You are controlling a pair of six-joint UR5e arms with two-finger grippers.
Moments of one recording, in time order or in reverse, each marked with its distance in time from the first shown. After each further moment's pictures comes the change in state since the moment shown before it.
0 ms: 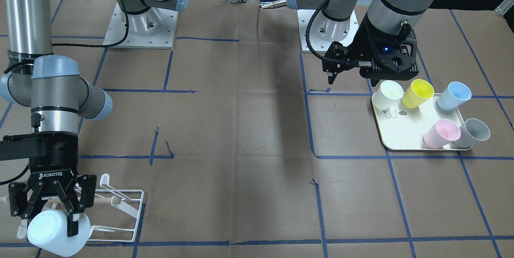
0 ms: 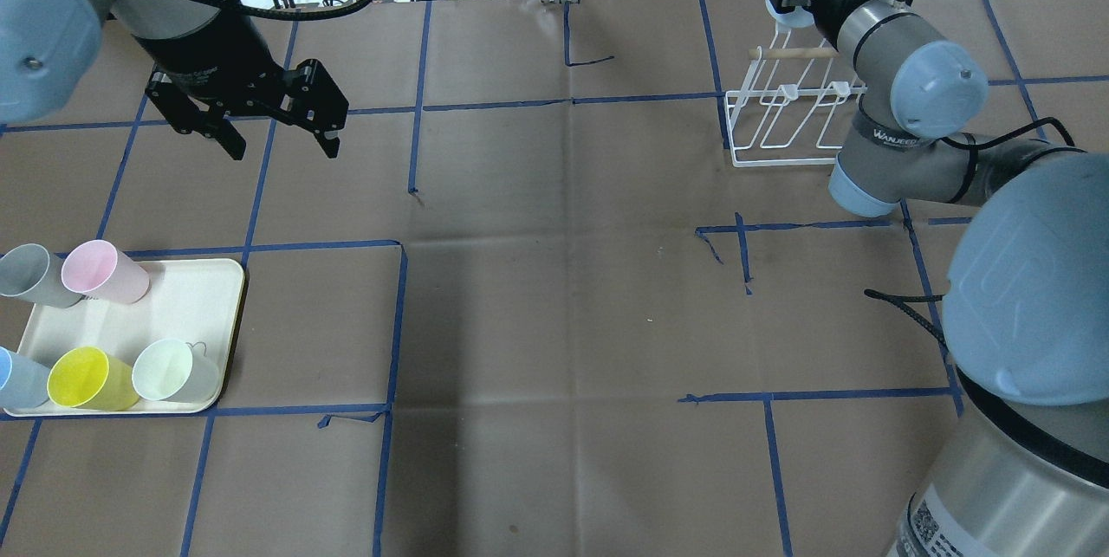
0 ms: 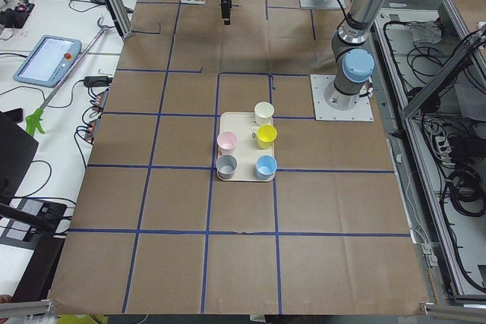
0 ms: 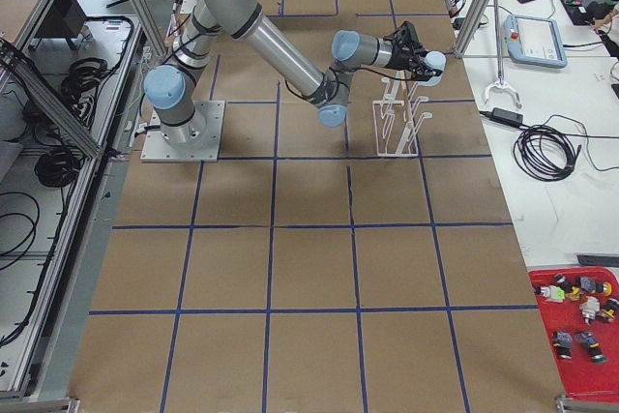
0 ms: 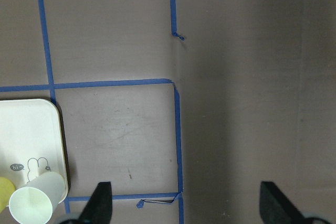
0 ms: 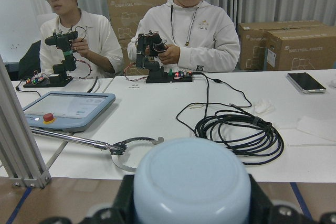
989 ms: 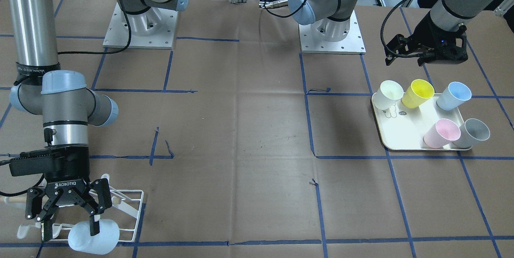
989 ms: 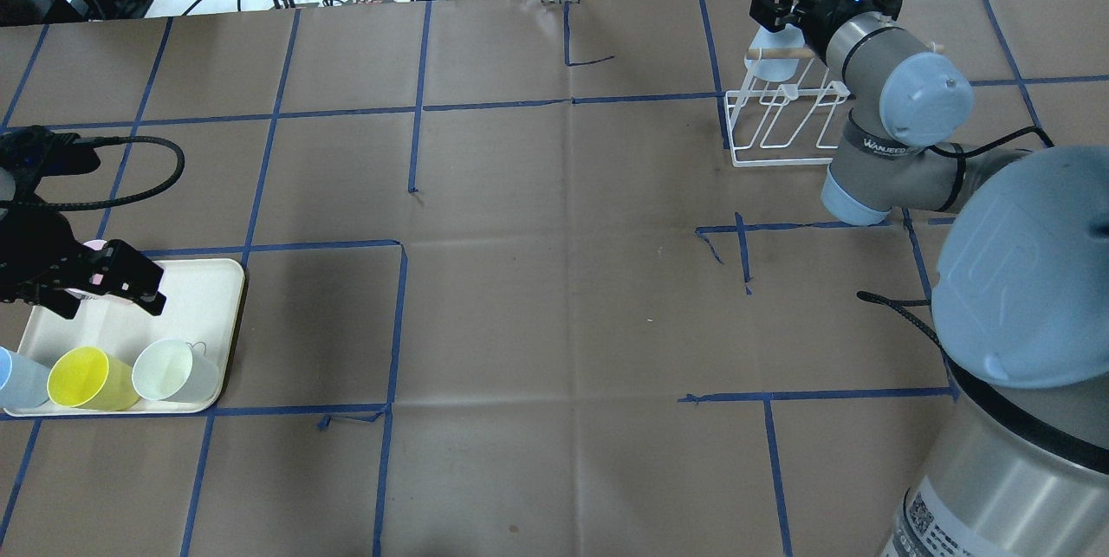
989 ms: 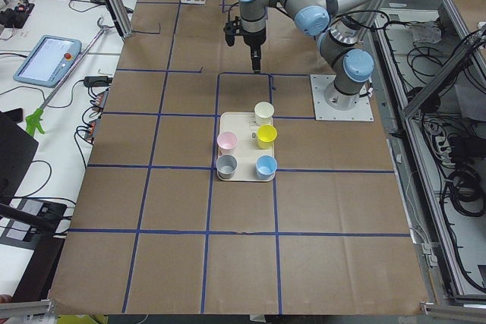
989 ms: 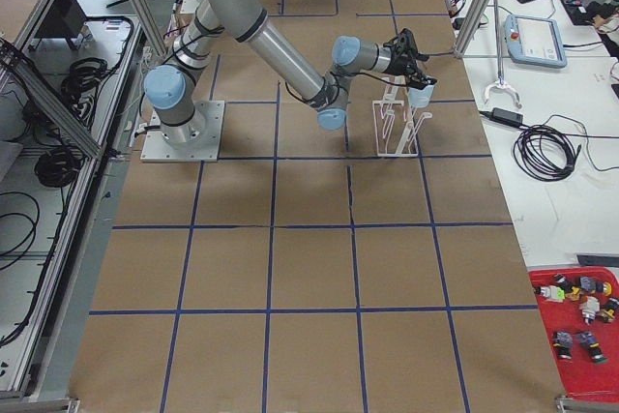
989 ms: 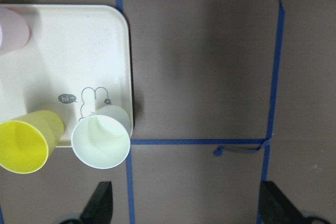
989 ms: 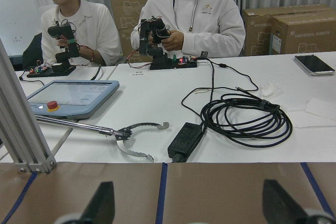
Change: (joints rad) left arm 0.483 0.227 -0.404 0.124 0.069 0.442; right arm 0.005 0.022 0.008 0.002 0.006 0.014
